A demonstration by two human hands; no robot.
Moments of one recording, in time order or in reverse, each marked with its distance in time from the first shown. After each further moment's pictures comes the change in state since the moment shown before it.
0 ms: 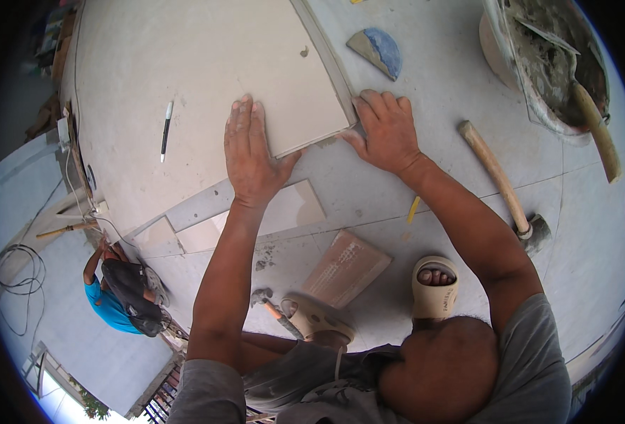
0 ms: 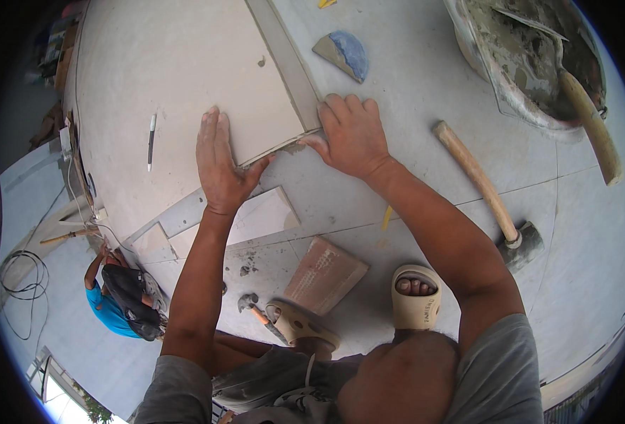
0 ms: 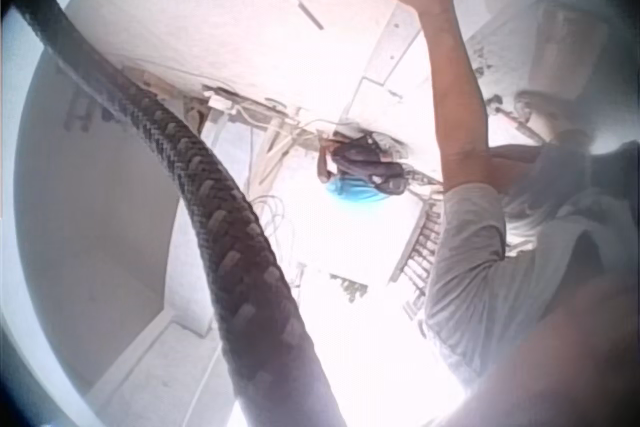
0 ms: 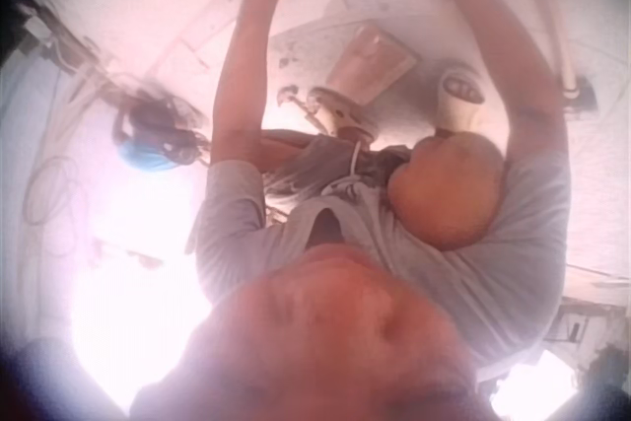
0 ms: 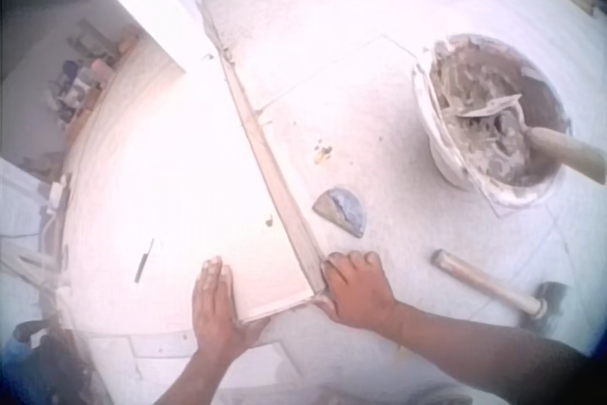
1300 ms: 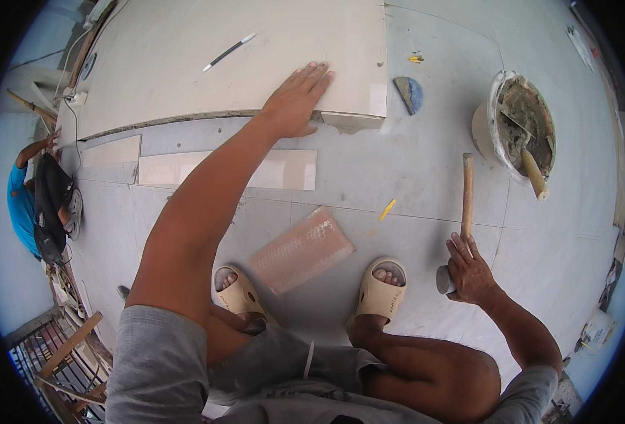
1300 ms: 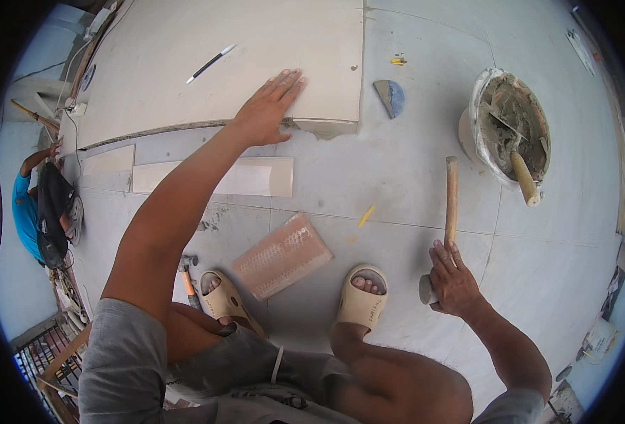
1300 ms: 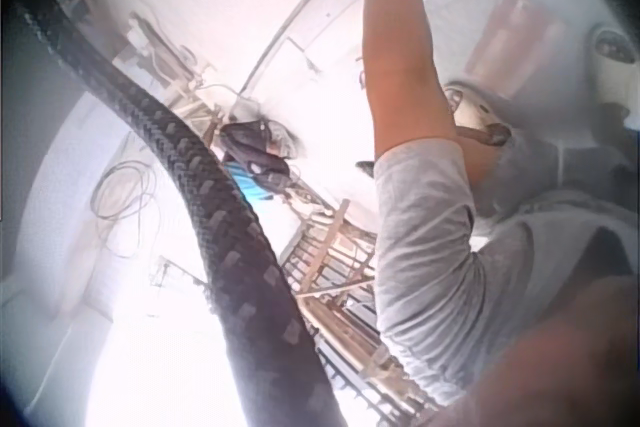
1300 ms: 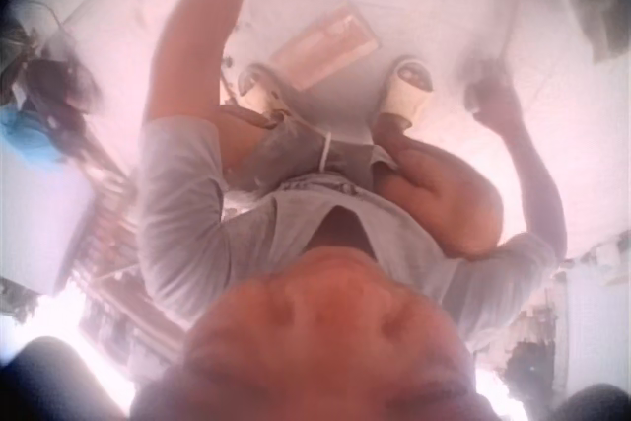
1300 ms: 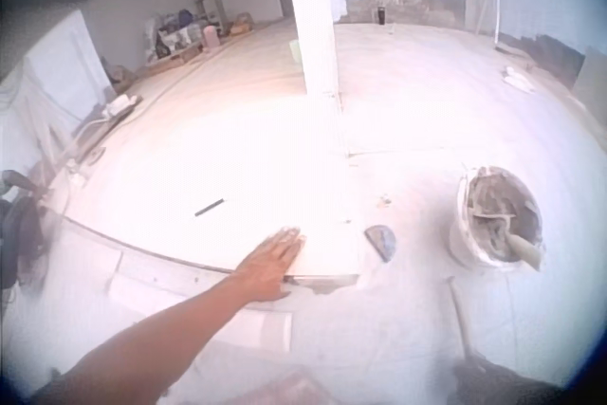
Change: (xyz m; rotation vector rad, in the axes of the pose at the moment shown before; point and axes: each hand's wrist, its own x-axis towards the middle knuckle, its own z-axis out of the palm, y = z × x) left_hand -0.013 -0.010 -0.028 0.090 -0.318 -0.042; right_hand -0.156 0.008 -0.276 -0.505 -1.099 -0.550
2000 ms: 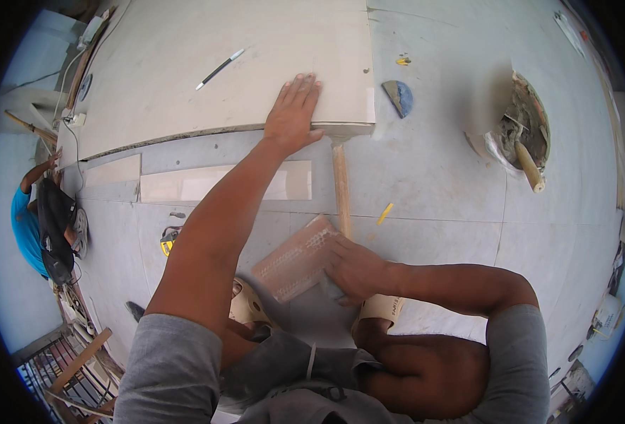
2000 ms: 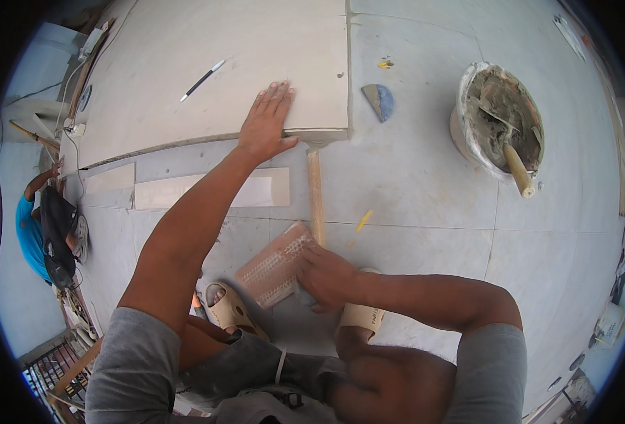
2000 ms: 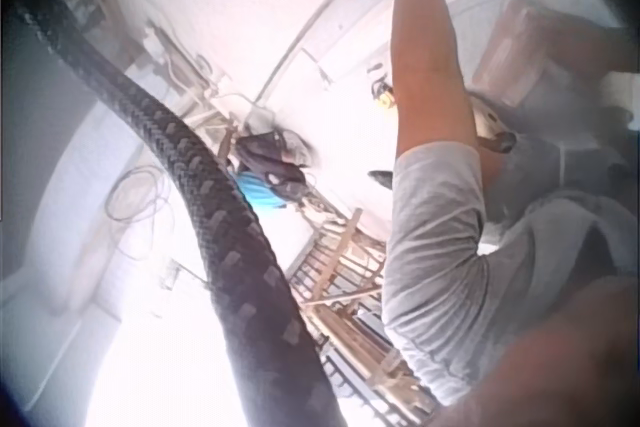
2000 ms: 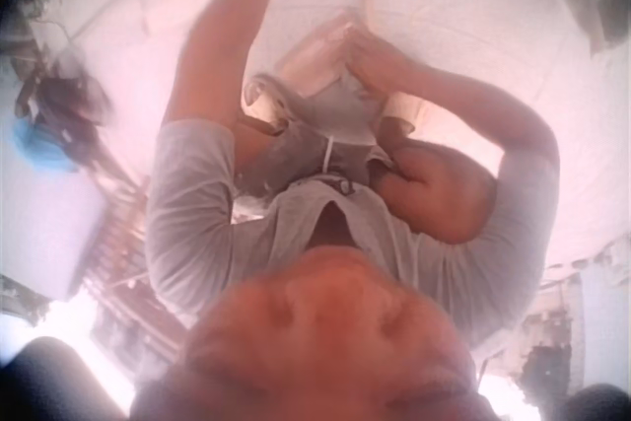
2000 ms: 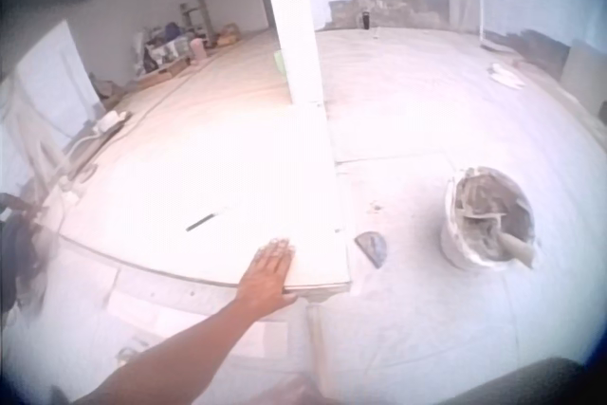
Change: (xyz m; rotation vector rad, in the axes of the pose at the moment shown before) left_hand 0.008 0.014 0.024 -0.022 0.240 -0.079; right_hand 0.184 -0.105 -0.057 0.356 0.279 -0.474
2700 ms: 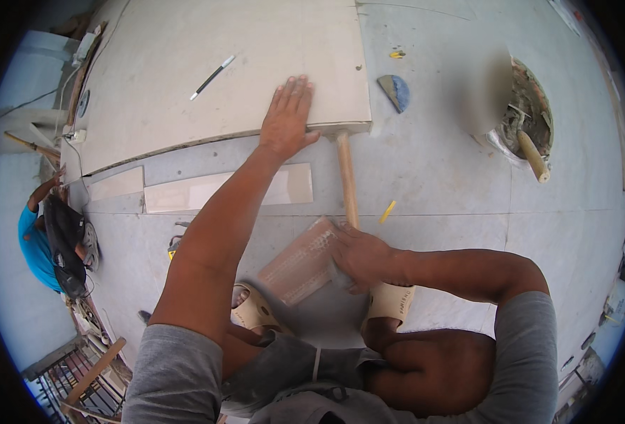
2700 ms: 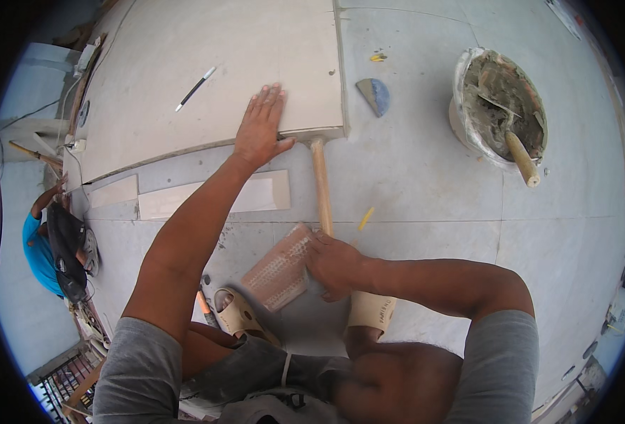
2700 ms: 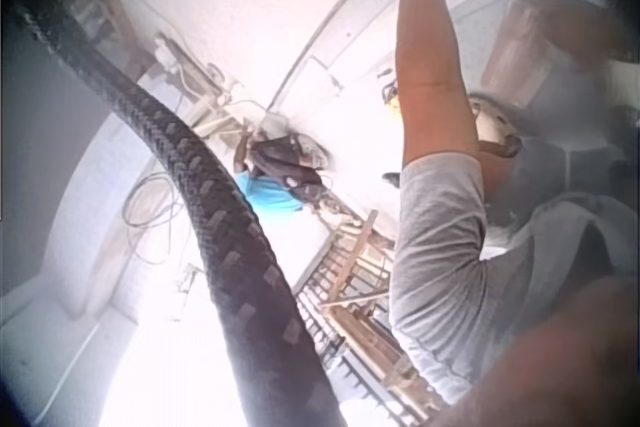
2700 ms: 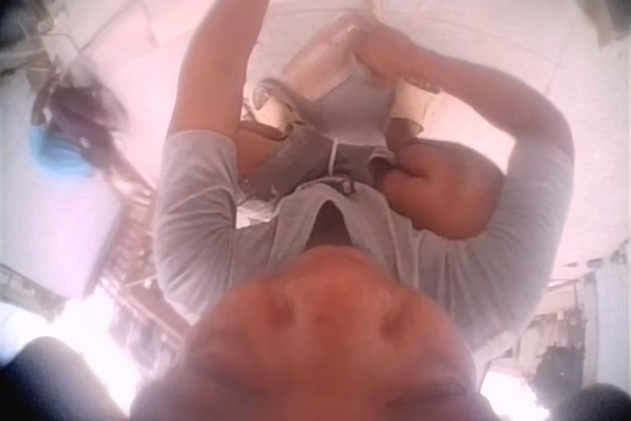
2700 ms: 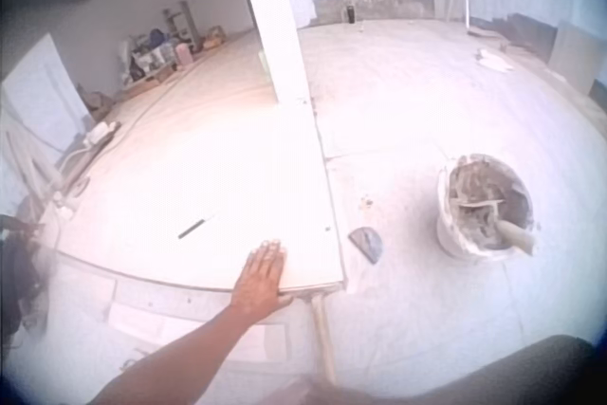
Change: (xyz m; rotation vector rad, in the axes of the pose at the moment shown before) left_hand 0.002 -0.003 0.006 0.023 0.015 0.031; right_hand 0.001 0.021 -0.006 -0.117 -0.025 0.035
